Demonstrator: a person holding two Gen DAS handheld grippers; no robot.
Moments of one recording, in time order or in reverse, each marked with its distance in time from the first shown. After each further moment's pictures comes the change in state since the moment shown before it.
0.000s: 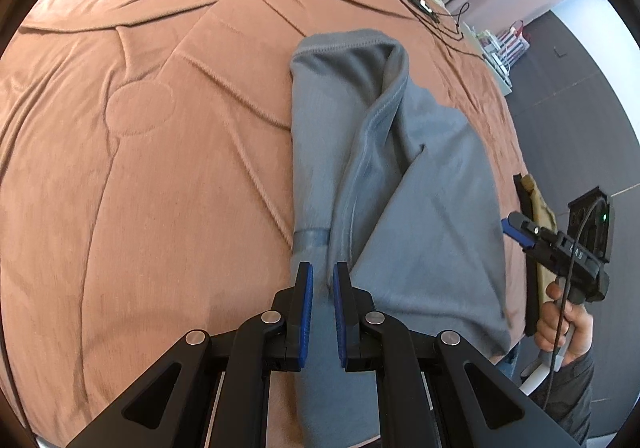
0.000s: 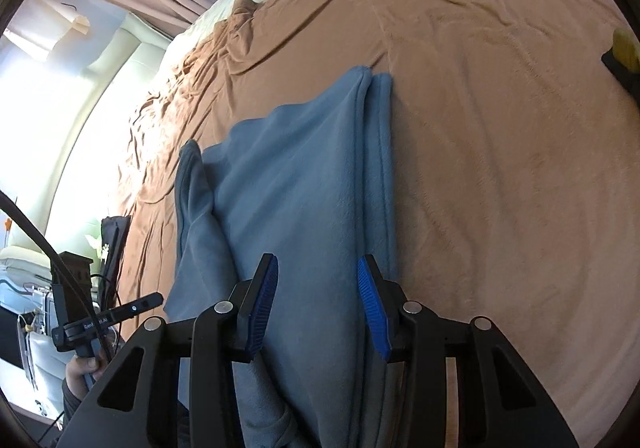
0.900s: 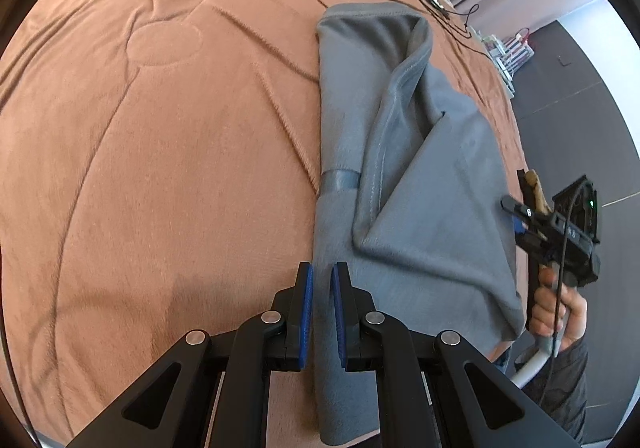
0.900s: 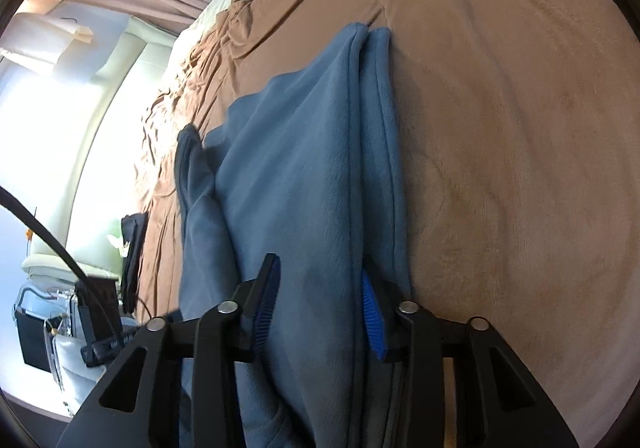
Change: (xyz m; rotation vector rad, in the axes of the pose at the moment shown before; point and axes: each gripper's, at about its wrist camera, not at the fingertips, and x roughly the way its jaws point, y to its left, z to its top) left arm 0.008 0.022 -0.038 -0.059 0.003 -0.031; right arm 0.028 -0.027 -0.014 0.079 0.040 0.095
